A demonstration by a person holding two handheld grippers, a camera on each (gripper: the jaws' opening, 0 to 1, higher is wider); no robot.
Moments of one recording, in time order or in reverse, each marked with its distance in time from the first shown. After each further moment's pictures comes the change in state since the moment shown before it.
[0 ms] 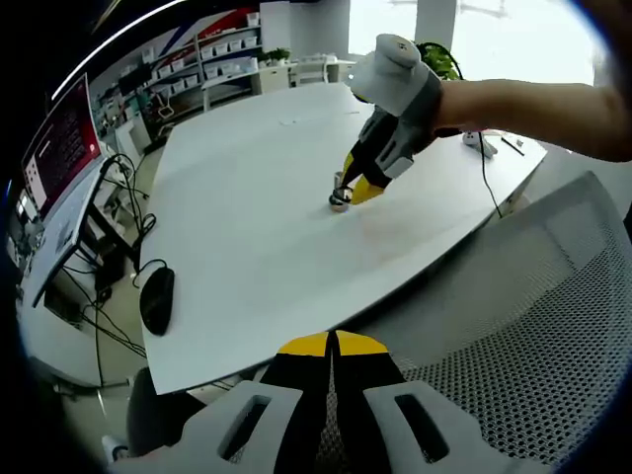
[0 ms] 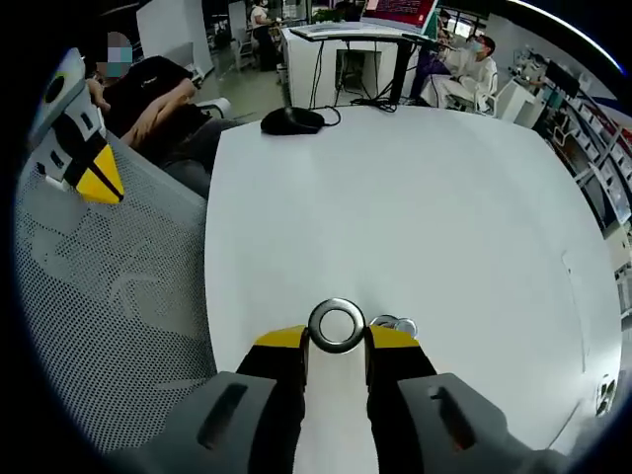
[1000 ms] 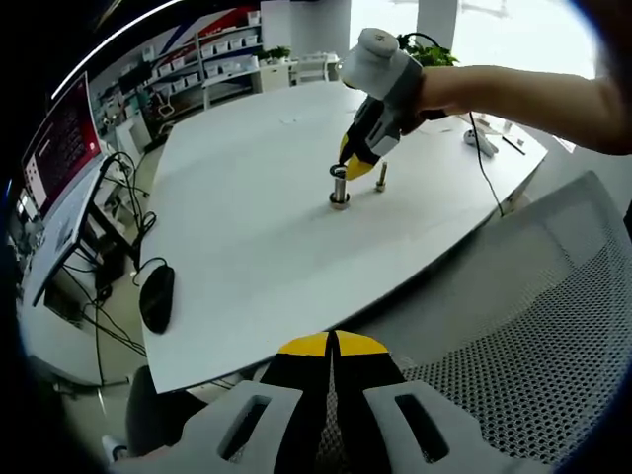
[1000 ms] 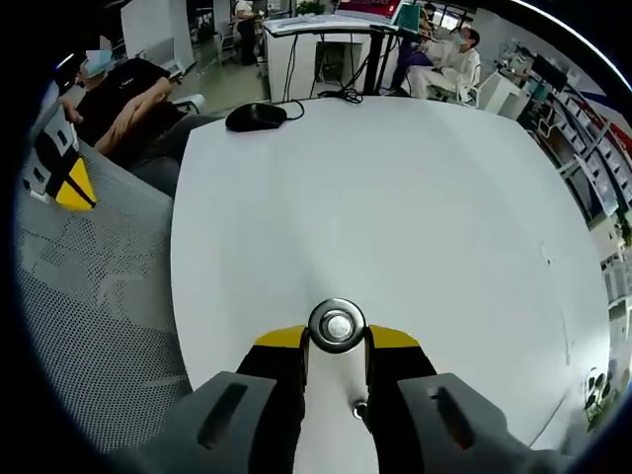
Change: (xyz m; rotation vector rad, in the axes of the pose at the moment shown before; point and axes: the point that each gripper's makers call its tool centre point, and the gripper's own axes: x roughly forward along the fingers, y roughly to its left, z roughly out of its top) left arm 0.000 0.000 -0.001 -0.001 0.009 0.000; right arm 0.008 -0.042 -0.008 0.030 0.068 -0.061
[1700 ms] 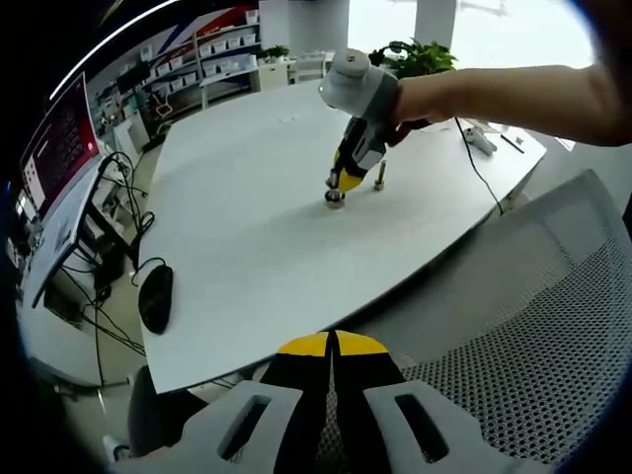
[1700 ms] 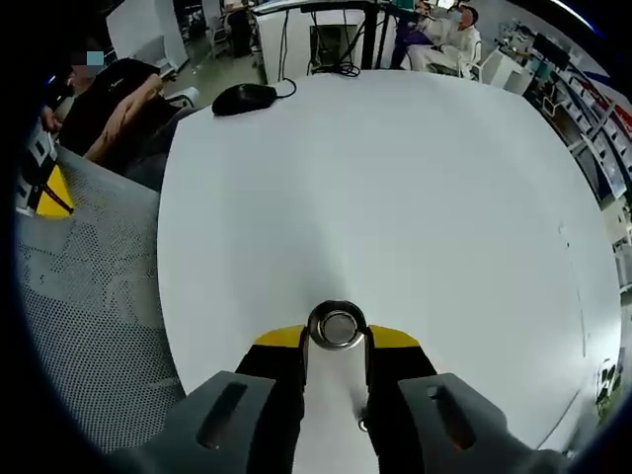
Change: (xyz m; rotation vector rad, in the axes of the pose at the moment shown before) left arm 0.000 -0.001 -0.001 0.004 0.007 -0.006; right arm 0.025 0.002 -0.006 0.033 0.070 0.040
